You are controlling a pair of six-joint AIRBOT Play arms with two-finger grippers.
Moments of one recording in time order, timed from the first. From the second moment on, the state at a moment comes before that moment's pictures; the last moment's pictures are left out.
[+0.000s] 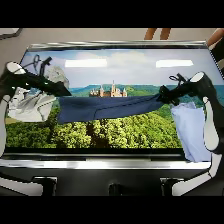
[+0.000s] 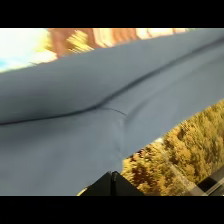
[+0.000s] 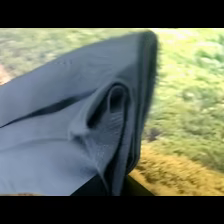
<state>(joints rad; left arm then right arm) 0.05 -1.67 1.66 0.90 -1.43 -1.26 -0.20 -1.79 1.63 -1.01 1.32 1.60</state>
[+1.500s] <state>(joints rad) 0.18 -1.31 1.45 0.53 -1.04 -1.23 0.42 -1.68 1.62 -0.80 1.01 1.54</state>
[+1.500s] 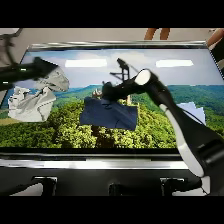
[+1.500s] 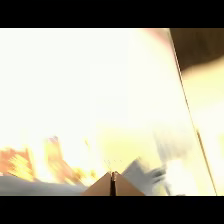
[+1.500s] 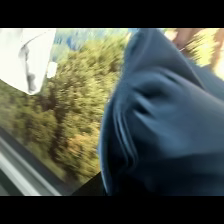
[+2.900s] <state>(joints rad) 0.38 -1.01 1.40 0.63 -1.10 -1.19 0.17 -1.81 1.40 -0.90 1.23 1.72</state>
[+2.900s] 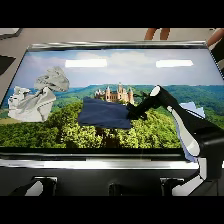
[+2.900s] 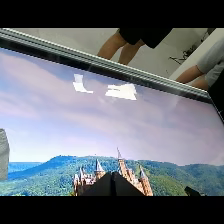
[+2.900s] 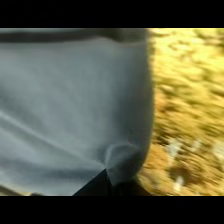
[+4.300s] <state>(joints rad) 0.38 -0.95 1.40 0.62 -1.13 -1.15 -0.79 -1.20 1.50 -1.29 1.66 1.90</state>
